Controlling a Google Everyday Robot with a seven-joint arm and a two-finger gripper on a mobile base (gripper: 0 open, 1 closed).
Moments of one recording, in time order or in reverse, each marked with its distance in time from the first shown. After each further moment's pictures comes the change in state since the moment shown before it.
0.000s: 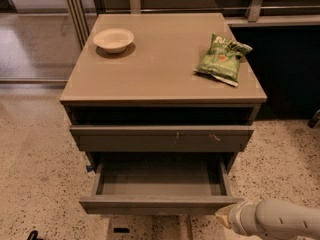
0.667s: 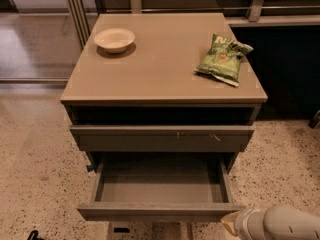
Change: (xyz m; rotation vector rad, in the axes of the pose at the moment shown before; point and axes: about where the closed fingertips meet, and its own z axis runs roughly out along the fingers) arm 0.021 0.003 -0.018 0.004 0.015 0.032
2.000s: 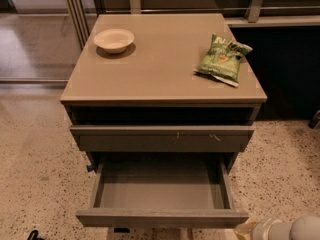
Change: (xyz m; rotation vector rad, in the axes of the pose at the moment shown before) arm 0.005 0.023 -0.085 -0.014 0.008 -0.016
